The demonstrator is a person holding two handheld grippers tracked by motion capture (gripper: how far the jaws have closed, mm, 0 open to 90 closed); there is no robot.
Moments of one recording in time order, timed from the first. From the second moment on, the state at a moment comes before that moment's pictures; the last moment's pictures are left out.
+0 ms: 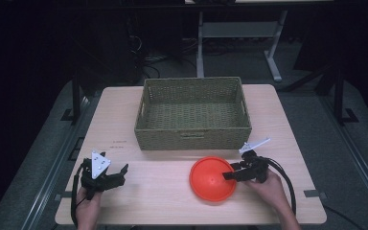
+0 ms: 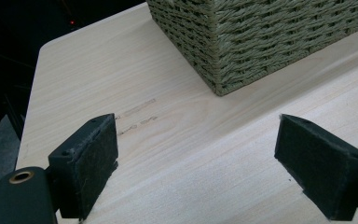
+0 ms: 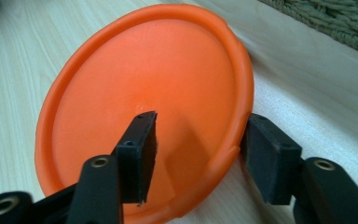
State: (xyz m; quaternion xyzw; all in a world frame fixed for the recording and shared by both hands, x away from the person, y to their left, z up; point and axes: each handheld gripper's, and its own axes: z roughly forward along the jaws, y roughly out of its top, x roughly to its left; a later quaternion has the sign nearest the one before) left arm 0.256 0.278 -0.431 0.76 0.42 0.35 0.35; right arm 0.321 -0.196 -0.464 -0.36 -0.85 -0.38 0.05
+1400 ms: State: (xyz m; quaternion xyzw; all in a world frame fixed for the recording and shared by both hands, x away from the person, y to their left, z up) left arm 0.255 0.277 -0.431 0.76 0.42 0.35 0.35; right arm 0.309 -0.194 -0.442 -0.37 -0.83 -0.42 0.04
